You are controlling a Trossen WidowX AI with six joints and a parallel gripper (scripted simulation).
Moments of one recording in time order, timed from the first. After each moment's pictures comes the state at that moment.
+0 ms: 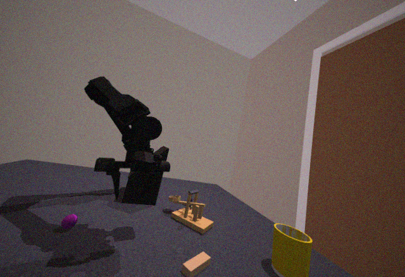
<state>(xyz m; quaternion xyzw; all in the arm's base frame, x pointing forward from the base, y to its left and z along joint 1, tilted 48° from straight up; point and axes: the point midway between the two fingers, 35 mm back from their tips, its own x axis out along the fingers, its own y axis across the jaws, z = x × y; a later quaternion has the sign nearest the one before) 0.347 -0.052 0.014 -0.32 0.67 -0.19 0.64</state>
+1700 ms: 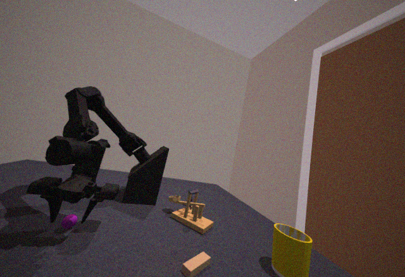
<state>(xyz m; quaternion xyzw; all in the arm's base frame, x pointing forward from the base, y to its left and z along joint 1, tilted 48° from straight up) 0.289 -0.203 0.048 -0.27 0.64 -0.31 0.65</state>
